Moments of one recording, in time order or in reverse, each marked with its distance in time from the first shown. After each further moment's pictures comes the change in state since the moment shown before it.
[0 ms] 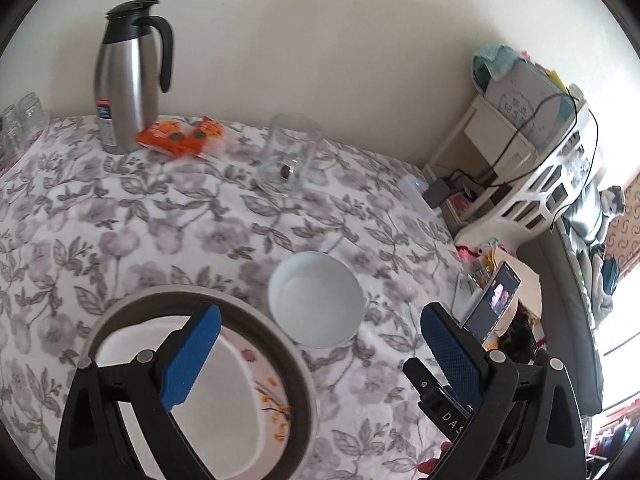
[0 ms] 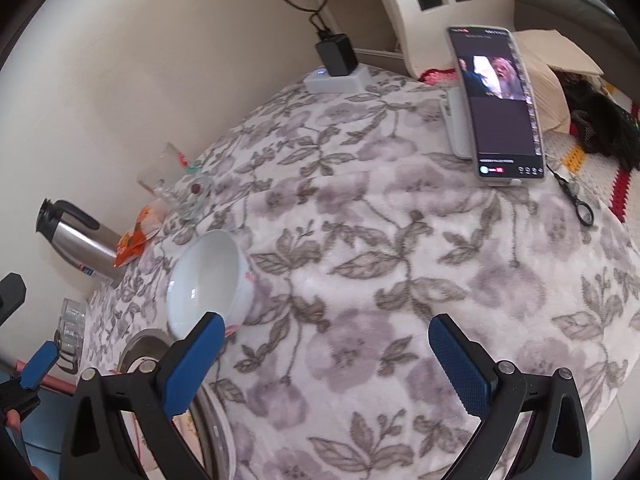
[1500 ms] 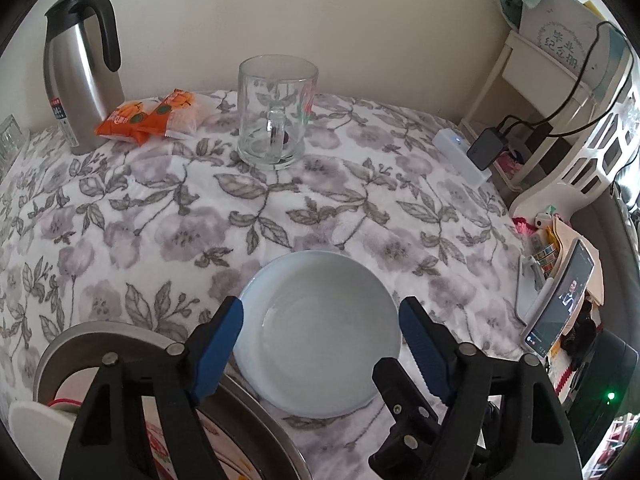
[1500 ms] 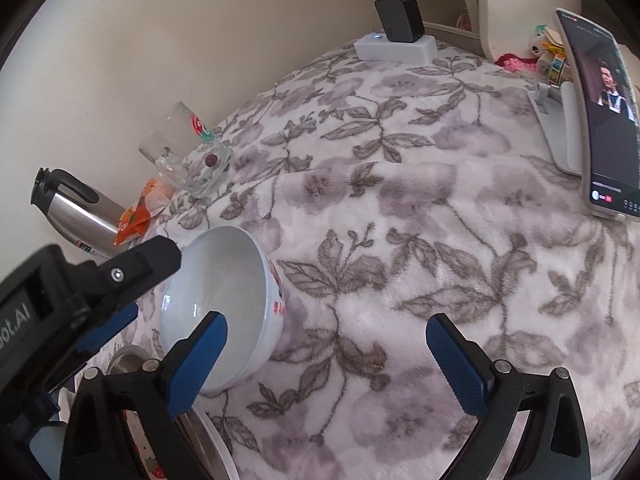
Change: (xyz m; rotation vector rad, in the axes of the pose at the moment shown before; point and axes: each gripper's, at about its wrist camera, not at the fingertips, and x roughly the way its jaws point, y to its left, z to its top) left arm 0.121 -0.020 0.009 0.079 0.090 0.141; right arm 0.078 0.042 0.020 -0.117 0.082 0.074
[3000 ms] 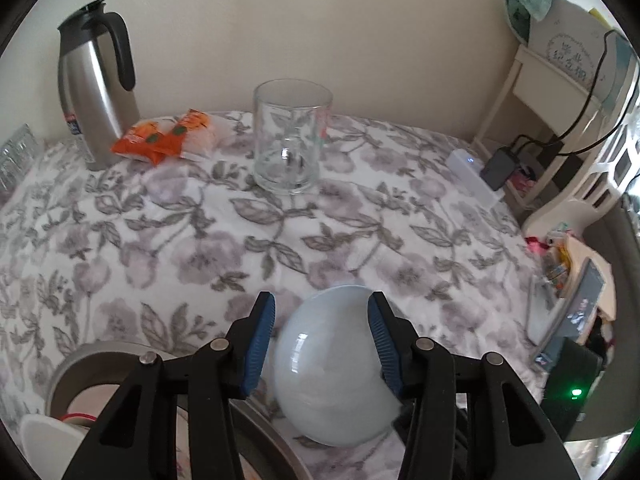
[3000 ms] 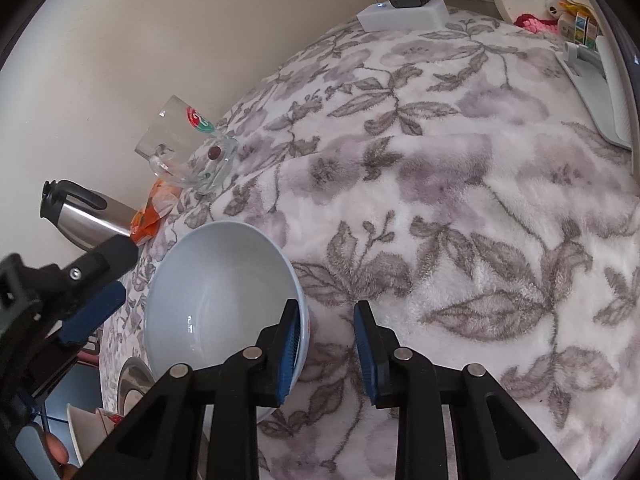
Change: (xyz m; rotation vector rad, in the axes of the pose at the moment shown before) left arm -0.002 0.003 0.008 0.004 -0.068 0.073; right arm 0.029 -0.012 0.004 0.064 0.057 0.113
